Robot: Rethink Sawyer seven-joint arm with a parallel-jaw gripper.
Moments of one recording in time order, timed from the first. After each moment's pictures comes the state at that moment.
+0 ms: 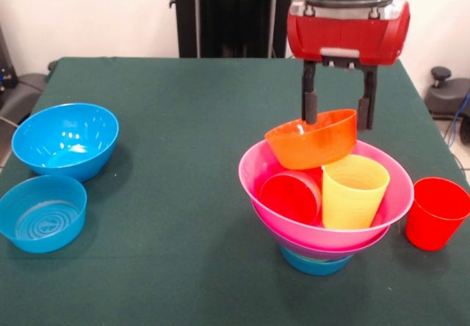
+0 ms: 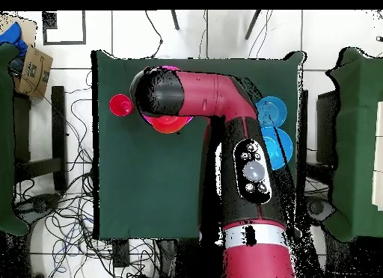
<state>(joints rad) -0.24 -0.68 0.20 1.36 -0.10 0.64 2.17</state>
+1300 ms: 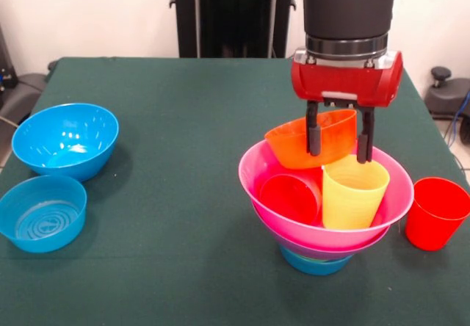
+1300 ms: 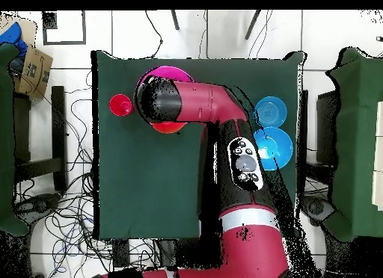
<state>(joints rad) -0.24 -0.61 0.20 1.39 -0.09 0.55 2.17</state>
